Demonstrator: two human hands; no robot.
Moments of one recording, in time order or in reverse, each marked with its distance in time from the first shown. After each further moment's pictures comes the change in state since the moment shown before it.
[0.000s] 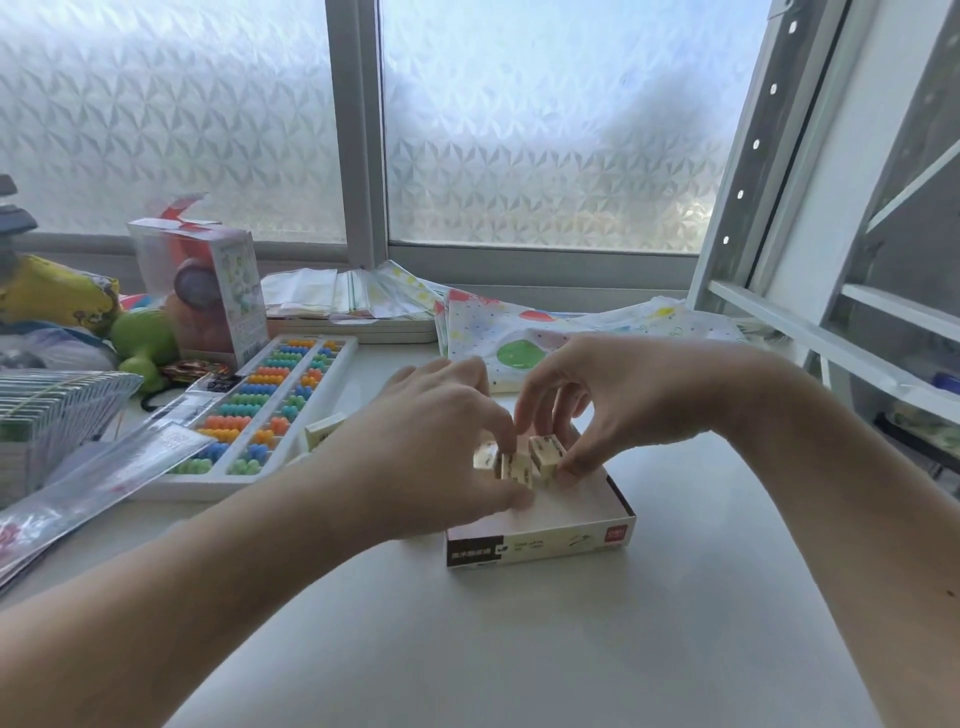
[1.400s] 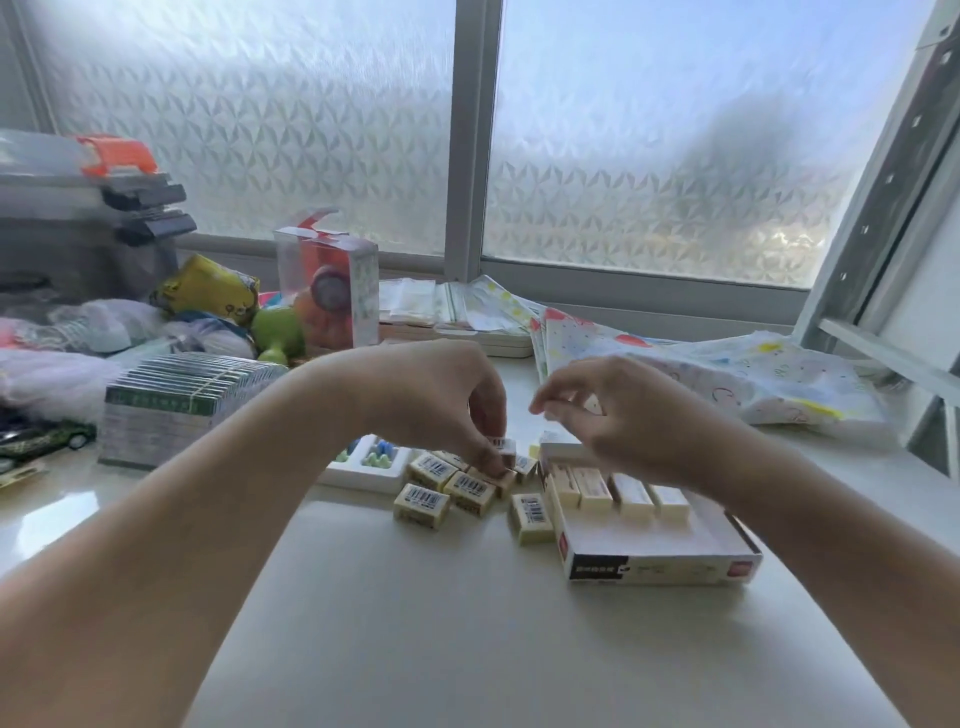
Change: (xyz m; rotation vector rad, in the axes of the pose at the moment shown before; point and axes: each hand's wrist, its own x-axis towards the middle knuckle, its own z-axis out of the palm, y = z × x) left_hand -0.003 -0.085 -0.050 -0.143 -0.292 -0.183; right_hand 0.053 -0.041 0.046 -0.096 0.391 -0.117
